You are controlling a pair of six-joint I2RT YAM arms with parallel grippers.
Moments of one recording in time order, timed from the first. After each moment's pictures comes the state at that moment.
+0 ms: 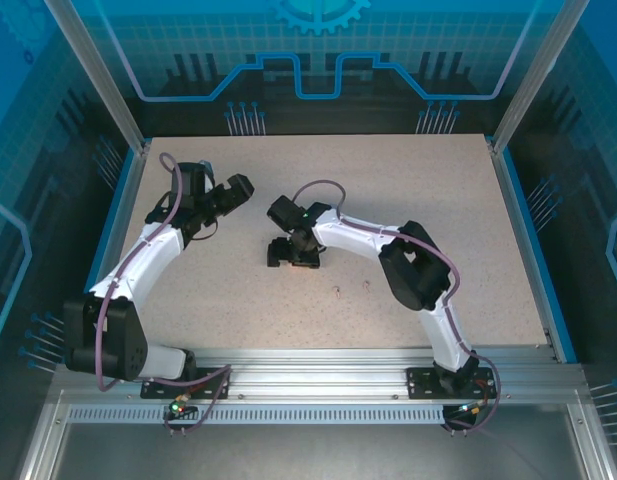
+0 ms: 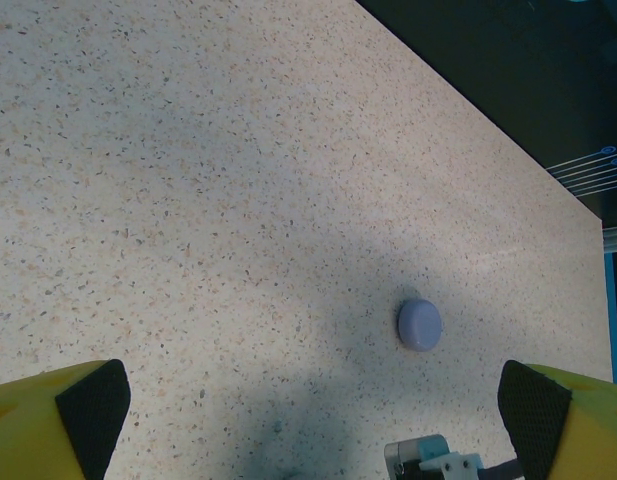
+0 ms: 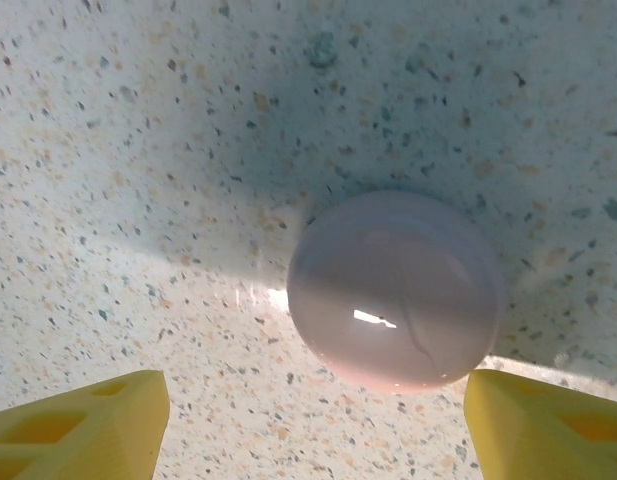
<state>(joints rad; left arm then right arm) -0.09 1.38 1.03 -0.31 0.20 -0.72 0.83 2.17 1.70 -0.81 -0.13 0.81</state>
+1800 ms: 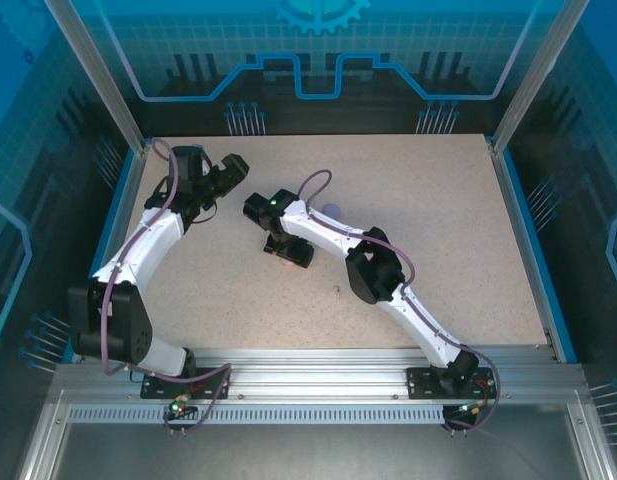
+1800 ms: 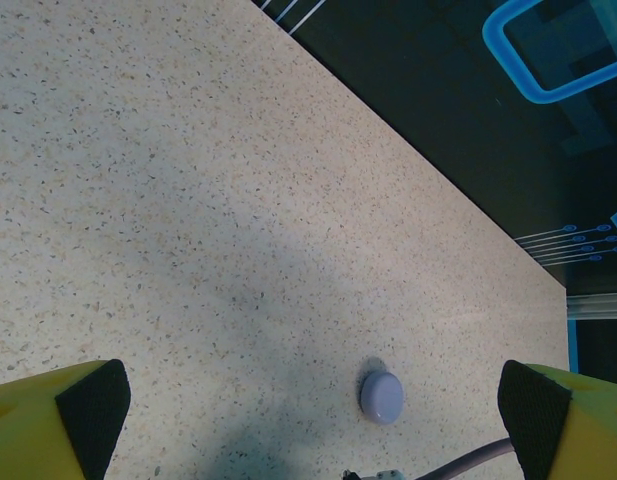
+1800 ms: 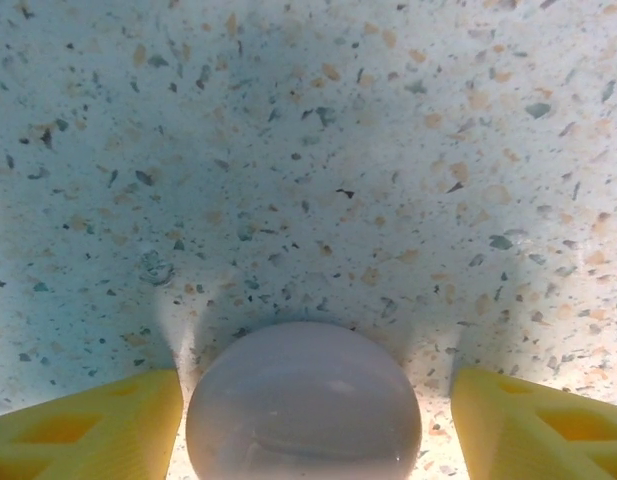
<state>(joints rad) -0.07 1.47 1.15 -0.29 0.17 -0.80 0.86 2.59 2.40 -1.36 0.10 1.34</state>
